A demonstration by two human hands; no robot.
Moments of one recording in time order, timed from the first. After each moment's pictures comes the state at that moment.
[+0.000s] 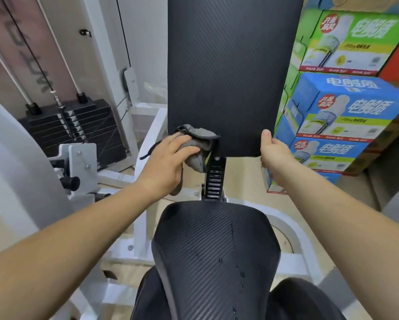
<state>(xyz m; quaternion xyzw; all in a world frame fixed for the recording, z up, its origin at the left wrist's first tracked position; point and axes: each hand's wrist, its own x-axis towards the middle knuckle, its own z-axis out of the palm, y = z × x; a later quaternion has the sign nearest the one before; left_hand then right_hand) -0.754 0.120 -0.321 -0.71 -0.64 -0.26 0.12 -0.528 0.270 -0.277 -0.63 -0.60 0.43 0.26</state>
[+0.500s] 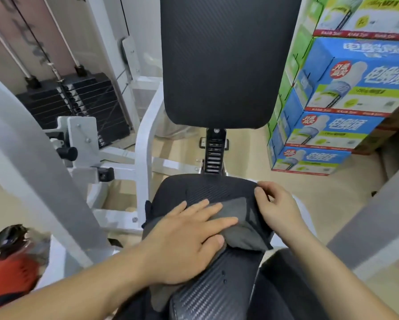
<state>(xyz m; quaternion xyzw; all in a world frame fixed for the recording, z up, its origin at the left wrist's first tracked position) -0.607 -0.015 -0.338 -0.70 -0.69 -0.06 -0.19 -0.436 0.162 -0.388 -0.54 -0.71 0.40 0.23</state>
